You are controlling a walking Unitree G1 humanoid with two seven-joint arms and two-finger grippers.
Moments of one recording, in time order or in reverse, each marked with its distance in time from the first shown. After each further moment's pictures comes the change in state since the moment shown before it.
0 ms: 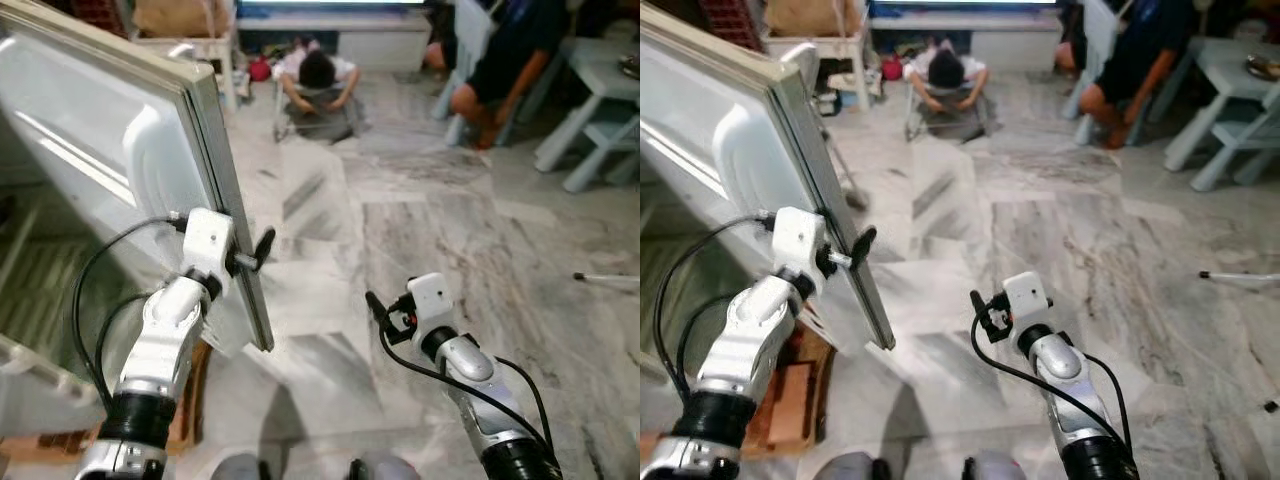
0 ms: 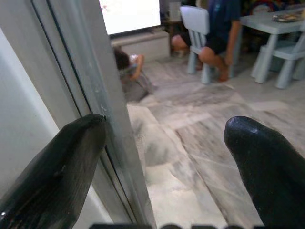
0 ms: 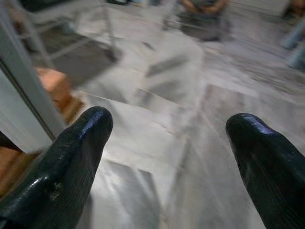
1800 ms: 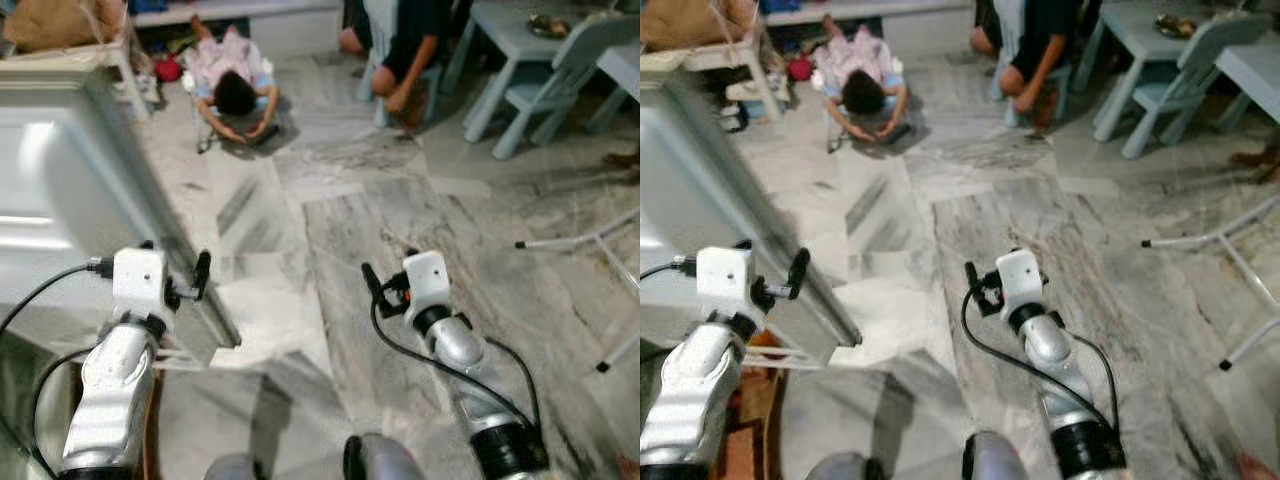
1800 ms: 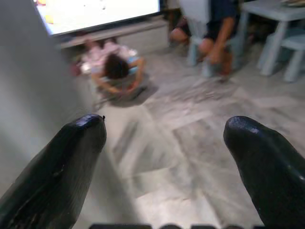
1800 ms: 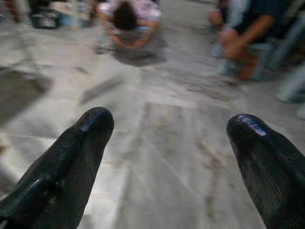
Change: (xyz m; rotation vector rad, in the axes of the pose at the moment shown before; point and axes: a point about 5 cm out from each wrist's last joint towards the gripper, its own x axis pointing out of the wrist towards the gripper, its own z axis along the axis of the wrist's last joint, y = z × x) left arm -0.064 0.013 -0.023 -0.016 0.044 0.155; right arm 0.011 0.000 0.031 -0.030 -0.132 -0.082
